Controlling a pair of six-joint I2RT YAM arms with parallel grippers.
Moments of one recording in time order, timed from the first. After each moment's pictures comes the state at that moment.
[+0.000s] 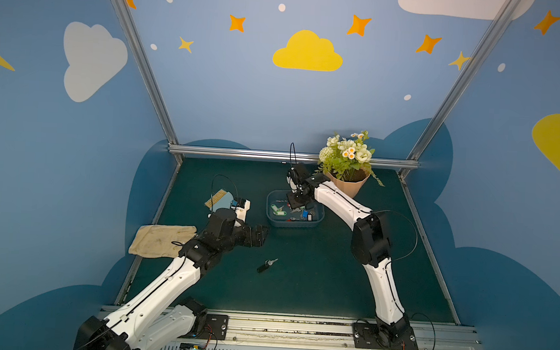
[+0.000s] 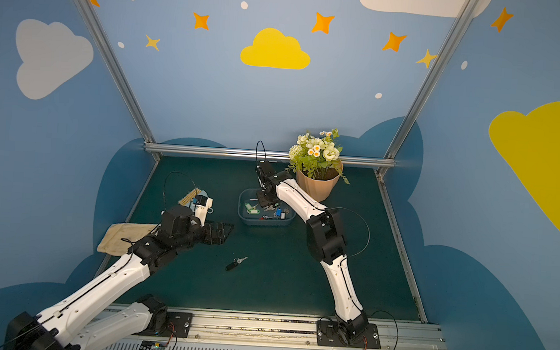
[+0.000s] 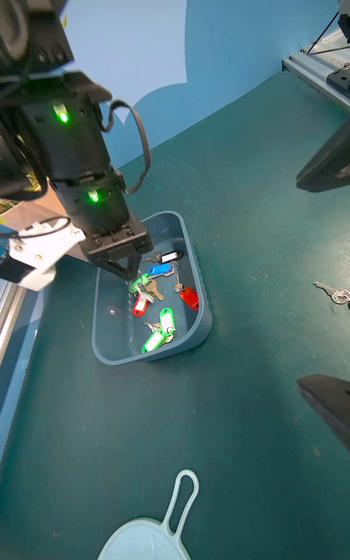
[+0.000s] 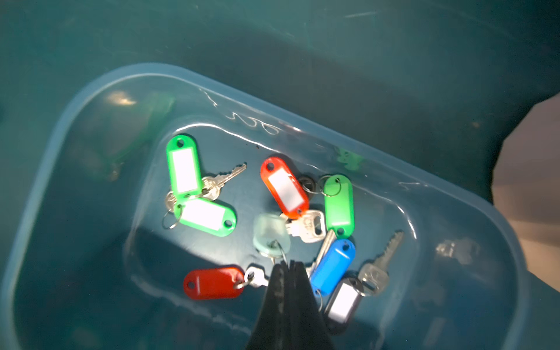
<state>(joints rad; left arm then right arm) -0.45 0.95 0.66 -0.28 0.18 -0.42 0.66 2.29 2.06 -0.89 0.08 0.13</state>
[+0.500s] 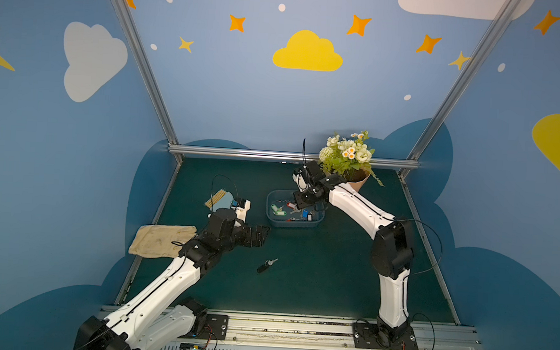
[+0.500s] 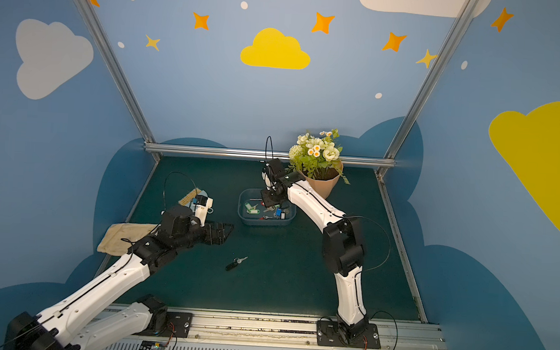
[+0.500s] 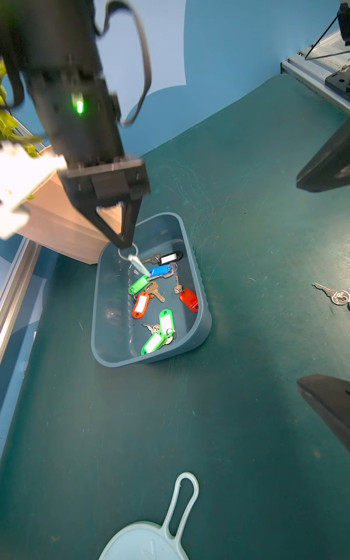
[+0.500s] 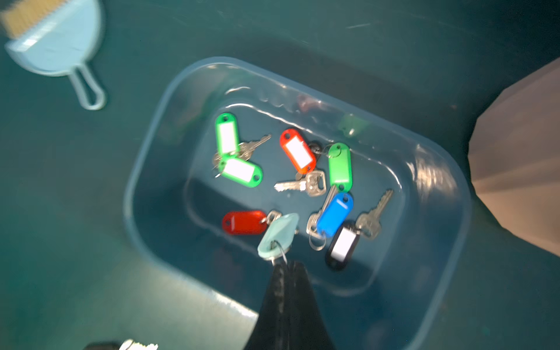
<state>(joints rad) -0.45 0.95 0.66 -0.27 0.19 -0.42 0.66 1.99 1.78 -0.82 -0.04 0.13</state>
